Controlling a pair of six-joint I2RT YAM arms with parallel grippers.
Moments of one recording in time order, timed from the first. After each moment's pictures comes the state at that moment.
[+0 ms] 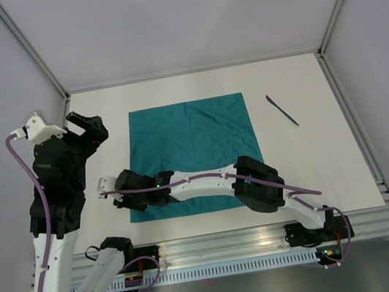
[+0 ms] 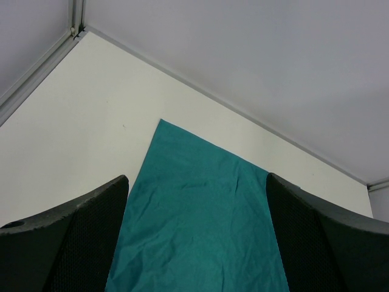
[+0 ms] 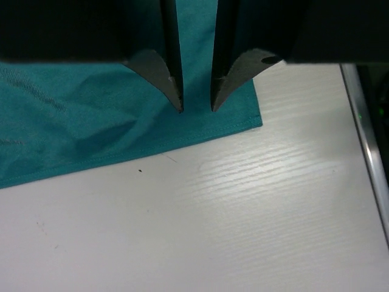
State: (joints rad) left arm -0.20 0.77 1.20 -0.60 -0.37 -0.54; right arm 1.28 2.31 1.87 -0.30 0.03 -0.08
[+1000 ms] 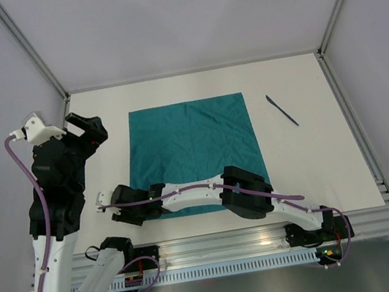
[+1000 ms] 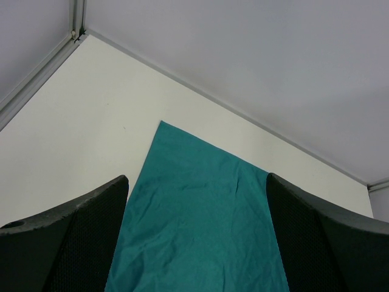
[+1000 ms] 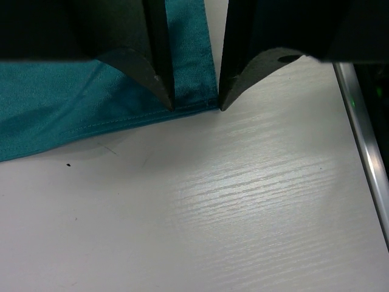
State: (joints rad) left arm -0.20 0.76 1.20 -0.60 -0.37 -0.53; right arm 1.34 2.45 1.99 -0.35 0.03 -0.04
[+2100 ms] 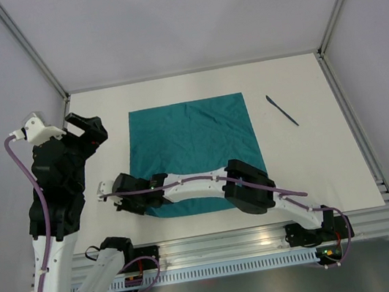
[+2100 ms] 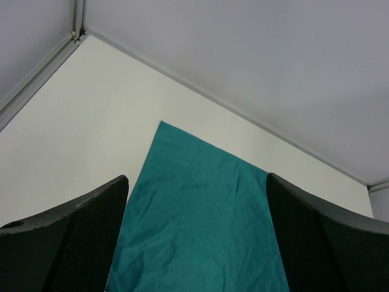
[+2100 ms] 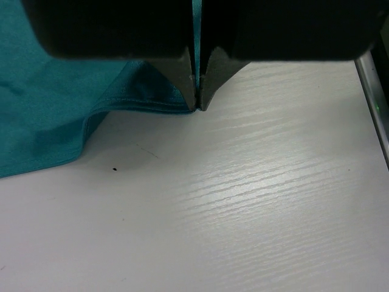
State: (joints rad) left arm -0.20 0.76 1.20 -0.60 -0.37 -0.53; right arm 1.28 2.43 2.00 -0.38 0.00 -0.06
